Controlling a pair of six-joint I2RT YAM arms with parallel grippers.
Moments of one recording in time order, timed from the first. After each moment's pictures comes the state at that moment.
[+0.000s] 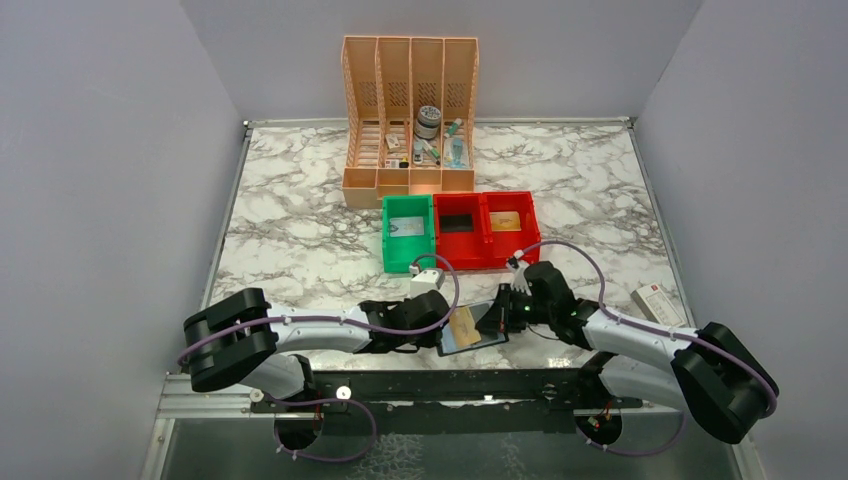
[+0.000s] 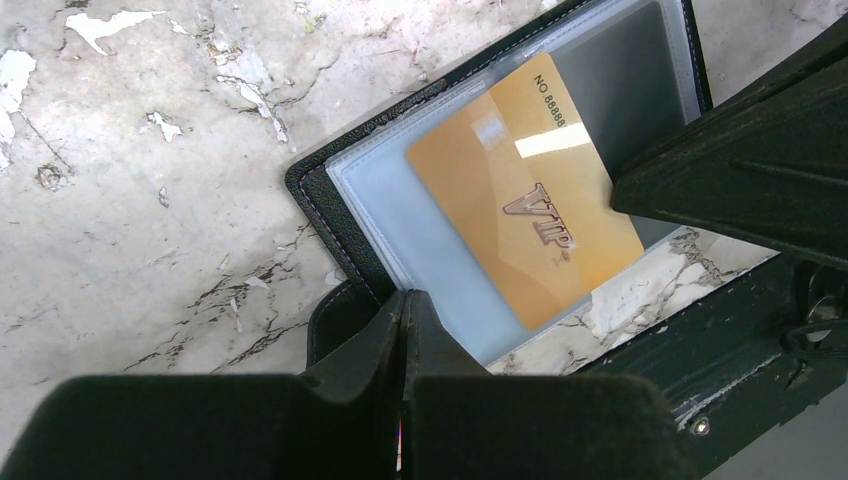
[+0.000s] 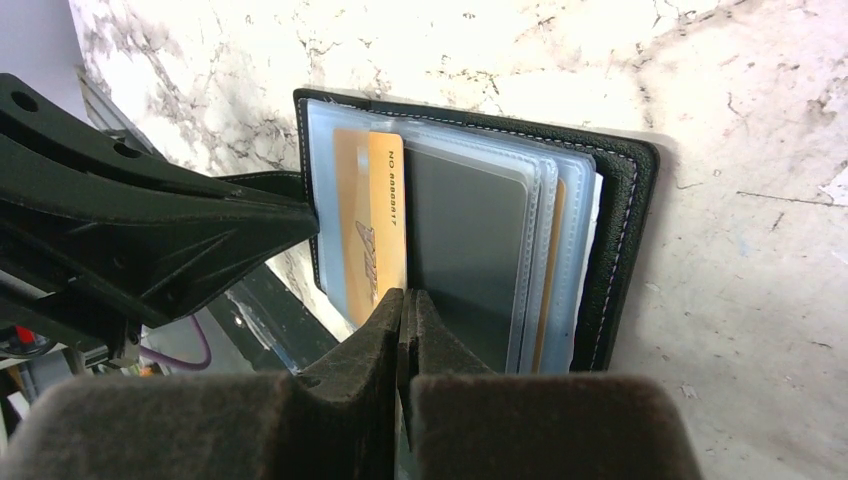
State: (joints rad) left arm -1.21 1.39 0.58 -0.10 -0.24 -0.94; right arm 0.65 1.11 0.24 0.13 -0.41 0.77
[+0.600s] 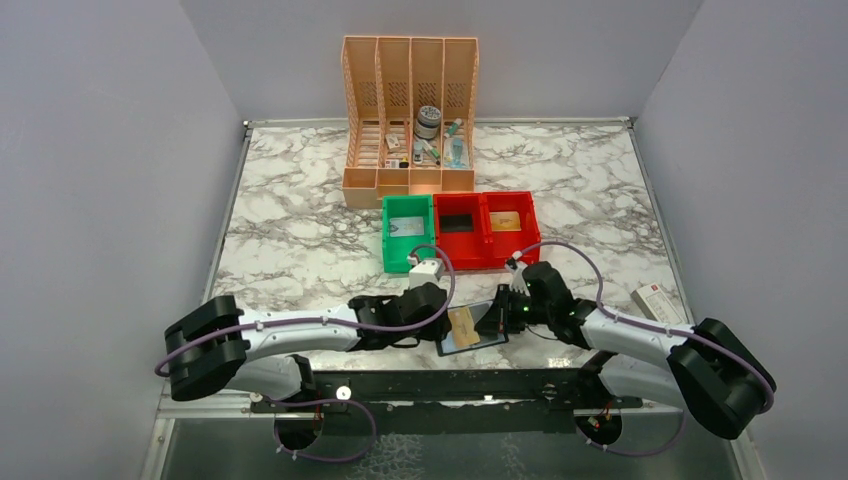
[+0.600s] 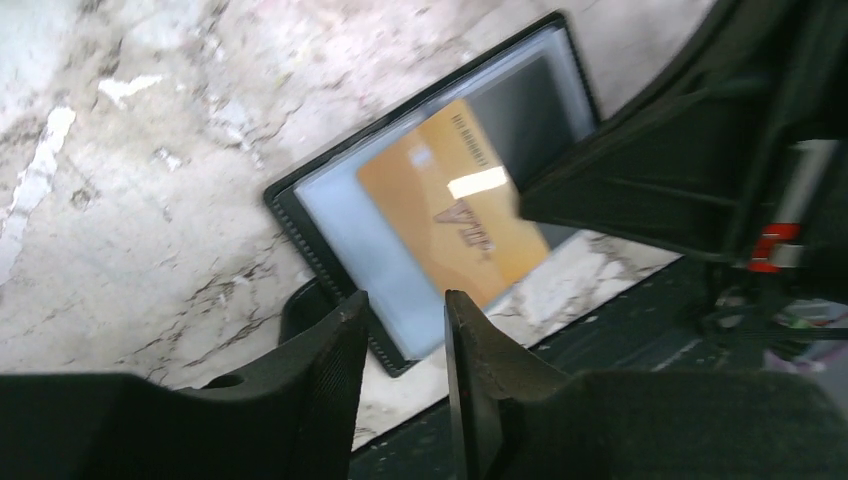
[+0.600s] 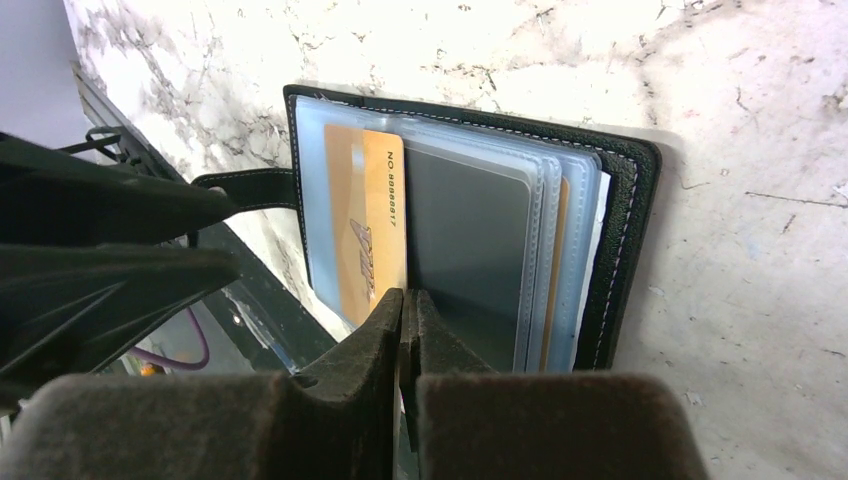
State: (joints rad) left arm -1.21 1.30 0.62 -0.18 -0.26 -0.93; right arm 0.65 1.13 0.24 0.14 -0.41 0.78
